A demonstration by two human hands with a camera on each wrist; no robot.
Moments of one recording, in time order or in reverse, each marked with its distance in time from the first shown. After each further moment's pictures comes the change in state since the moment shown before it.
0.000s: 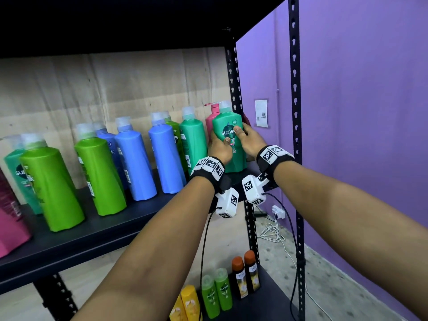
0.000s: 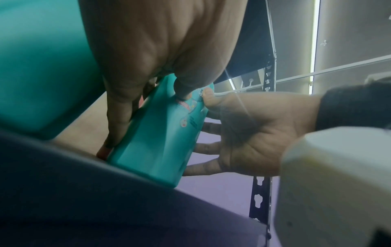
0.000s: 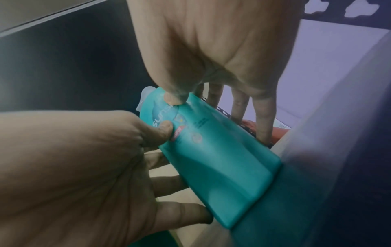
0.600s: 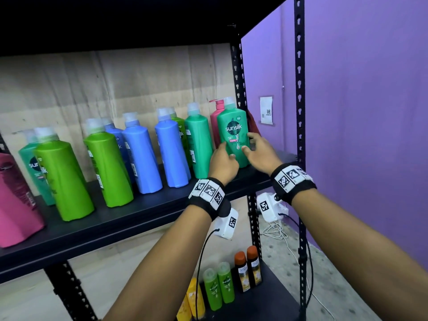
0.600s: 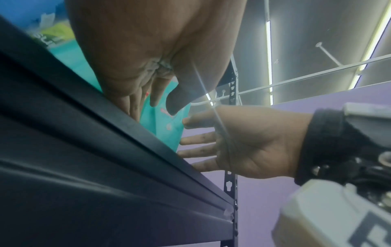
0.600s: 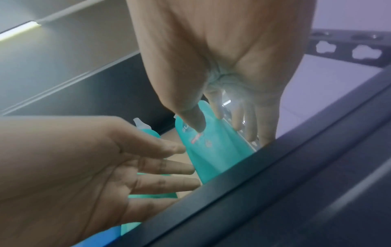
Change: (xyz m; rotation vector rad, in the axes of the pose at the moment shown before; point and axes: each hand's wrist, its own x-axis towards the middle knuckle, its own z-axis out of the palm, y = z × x) left_hand -0.052 -0.023 -0.009 0.203 -0.035 0.098; right_hand -0.051 0.019 -0.005 -0.253 0.052 -0.054
